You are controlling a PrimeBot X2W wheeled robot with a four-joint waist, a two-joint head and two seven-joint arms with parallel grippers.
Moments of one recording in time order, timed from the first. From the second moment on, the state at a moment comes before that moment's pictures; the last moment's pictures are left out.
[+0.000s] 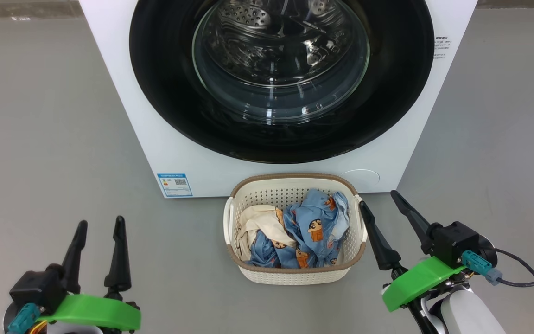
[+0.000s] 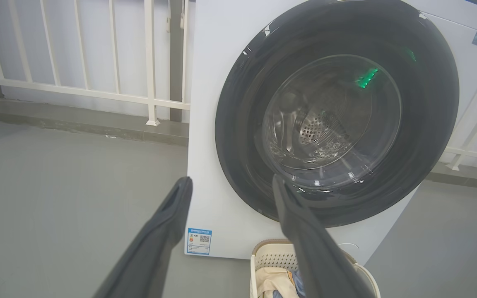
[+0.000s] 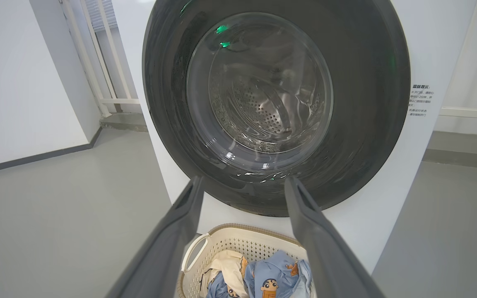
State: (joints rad) left arm -0.10 0.07 -0.03 0.16 -0.33 -0.13 -0.25; right arm -0.24 -0.08 0.16 0.30 0.19 0.13 -0.25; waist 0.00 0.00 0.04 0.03
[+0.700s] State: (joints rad) left arm -0.10 0.07 -0.03 0.16 -0.32 -0.13 -0.25; right arm -0.24 -0.09 0.16 0.30 0.19 0.13 -0.25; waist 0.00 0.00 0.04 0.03
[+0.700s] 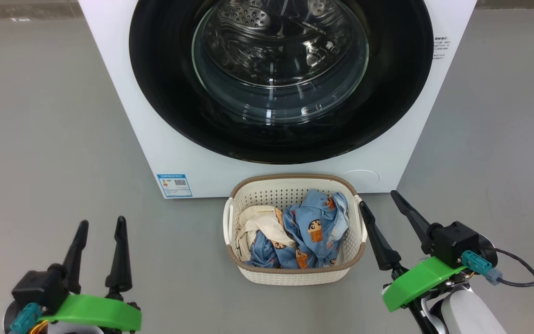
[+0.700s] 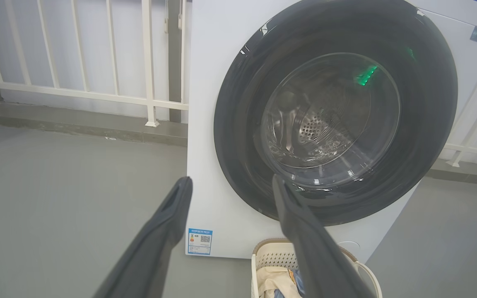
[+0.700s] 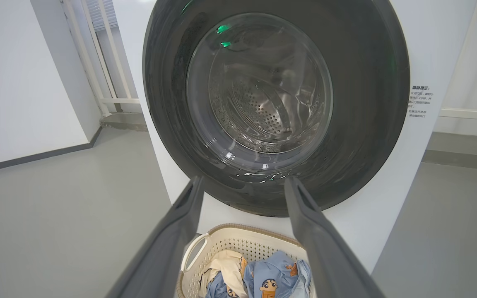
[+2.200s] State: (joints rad) left arm -0.10 0.08 -0.05 0.16 -0.34 -0.13 -0.25; right arm -0.25 -0.09 0.15 0.30 0.19 0.13 -0.25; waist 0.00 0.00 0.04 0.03
